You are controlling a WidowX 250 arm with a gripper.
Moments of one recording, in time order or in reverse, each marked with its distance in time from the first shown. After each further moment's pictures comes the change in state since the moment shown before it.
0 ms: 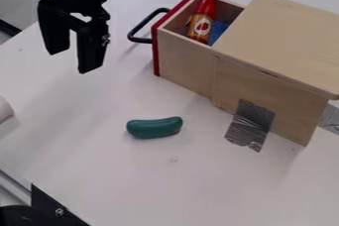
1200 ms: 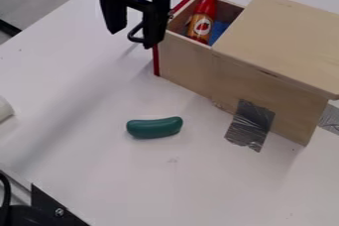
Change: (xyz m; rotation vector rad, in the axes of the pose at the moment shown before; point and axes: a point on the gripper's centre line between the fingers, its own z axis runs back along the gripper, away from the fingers) arm 0.073 -0.032 0.016 -0.014 -0.131 0.027
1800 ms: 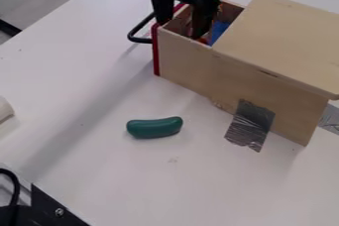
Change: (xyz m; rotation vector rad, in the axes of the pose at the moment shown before) arm 0.062 -0.025 -0.009 -0.012 -0.049 -0.008
